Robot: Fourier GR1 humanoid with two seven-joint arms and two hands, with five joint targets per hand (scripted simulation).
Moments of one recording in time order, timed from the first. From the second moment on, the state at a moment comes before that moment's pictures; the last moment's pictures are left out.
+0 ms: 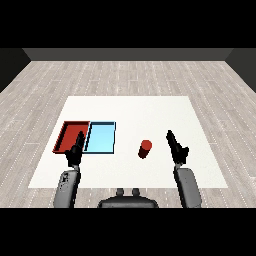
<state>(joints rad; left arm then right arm) 0.02 0.09 0.02 -1.60 -0.03 0.06 -0.02 -0.02 -0.10 0.01 -1.58 0.00 0.02 0.00</state>
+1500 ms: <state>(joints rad) 0.00 0.05 0.06 -1.61 0.03 -0.01 -0.36 0.13 -0.05 -0.03 -1.67 -0.10 0.15 -0.27</state>
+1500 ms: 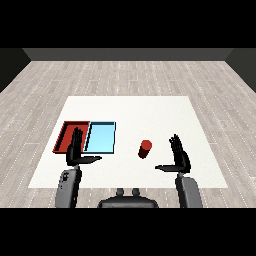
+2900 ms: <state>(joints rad) 0.04 0.05 0.08 -1.62 0.09 -0.05 -0.37 -0.11 0.00 0.04 -1.25 -0.18 0.06 -0.41</state>
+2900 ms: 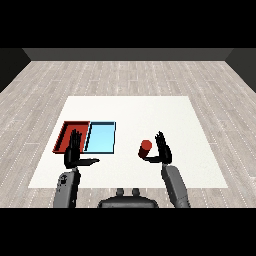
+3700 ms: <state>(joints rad) 0.02 0.06 0.09 -1.64 0.10 -0.05 -0.35 -0.16 0.00 0.12 -1.13 -0.27 -0.01 -0.46</state>
